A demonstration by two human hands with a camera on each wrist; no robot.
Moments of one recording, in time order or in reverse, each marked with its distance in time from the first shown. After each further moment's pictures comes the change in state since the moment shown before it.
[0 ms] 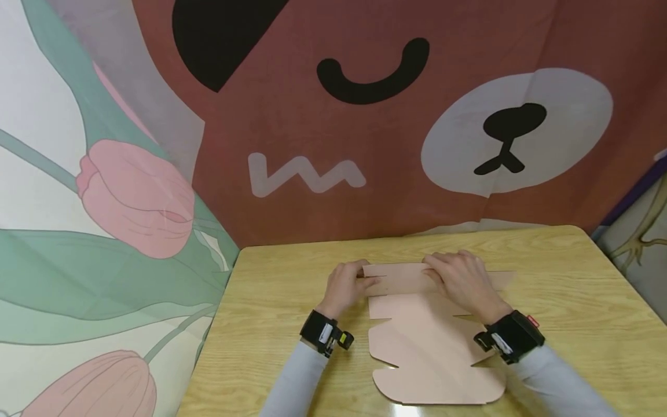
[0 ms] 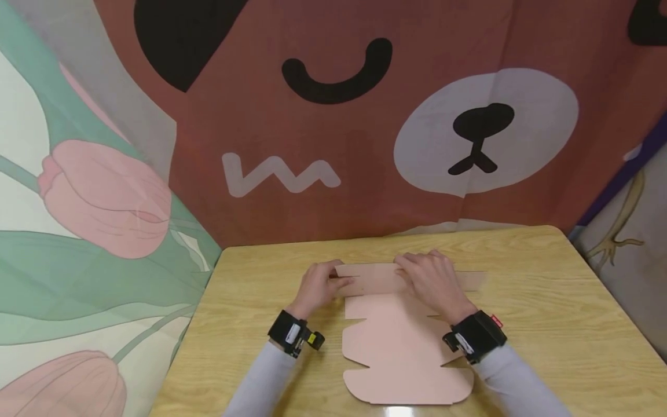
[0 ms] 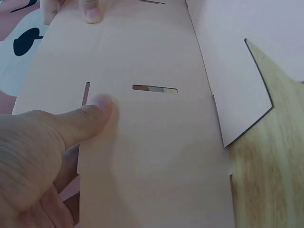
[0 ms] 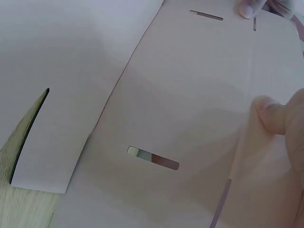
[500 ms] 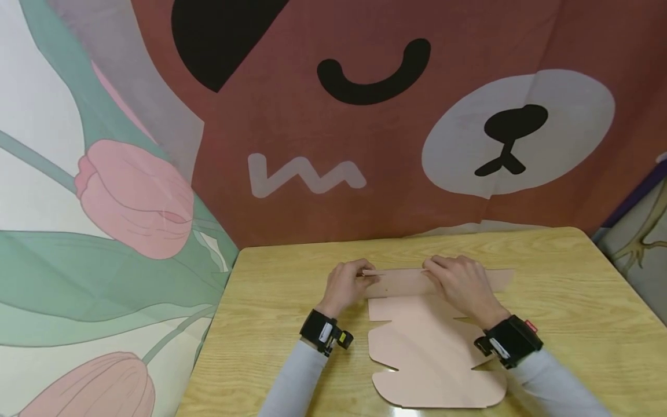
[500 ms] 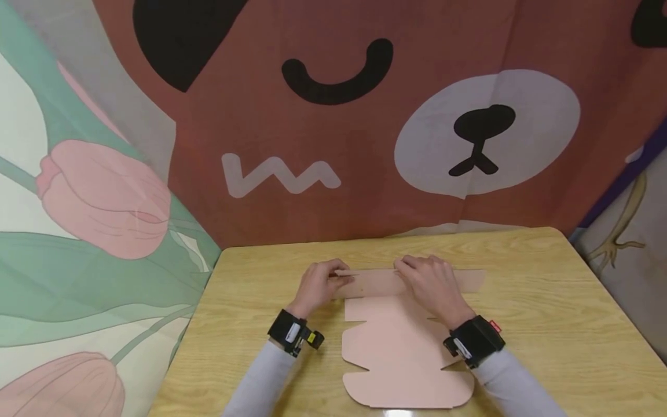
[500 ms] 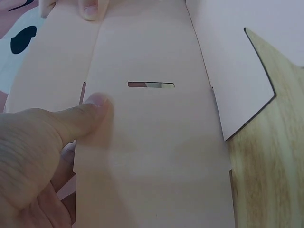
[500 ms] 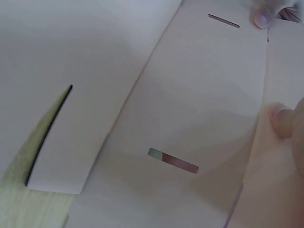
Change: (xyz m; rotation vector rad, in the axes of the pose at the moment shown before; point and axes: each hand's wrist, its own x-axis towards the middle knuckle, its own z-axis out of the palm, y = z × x) left_hand 0.005 0.000 0.002 -0.026 -0.005 -0.034; right_hand -0.007 0.002 0.009 -0.019 0.048 -0.032
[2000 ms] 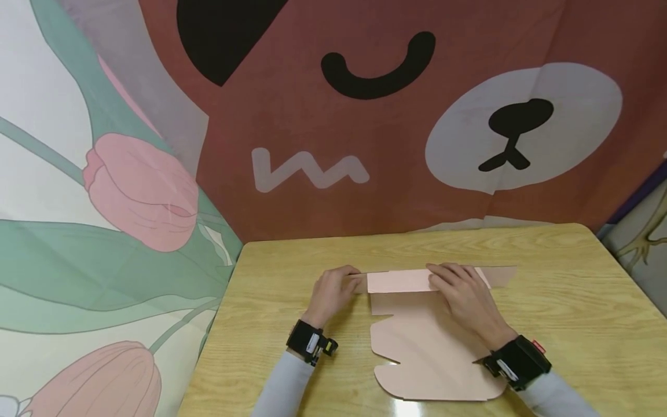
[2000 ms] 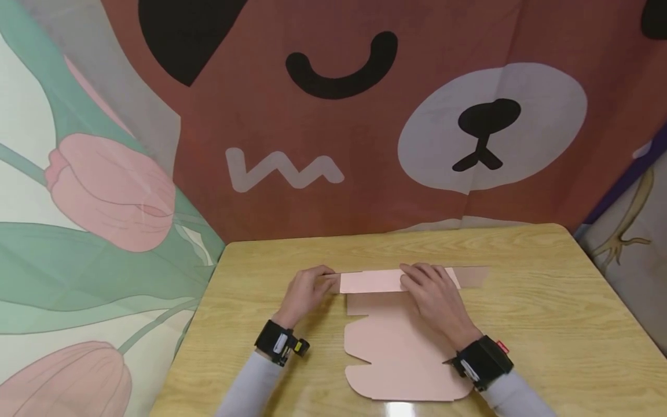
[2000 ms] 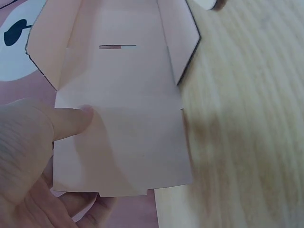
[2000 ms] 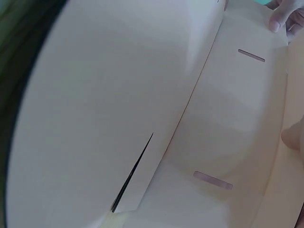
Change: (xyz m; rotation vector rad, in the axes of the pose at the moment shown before) left_hand -0.034 -0.033 -0.010 0.061 0.043 0.026; right_hand -0.037 -0.018 0.005 0.079 0.031 -0.019
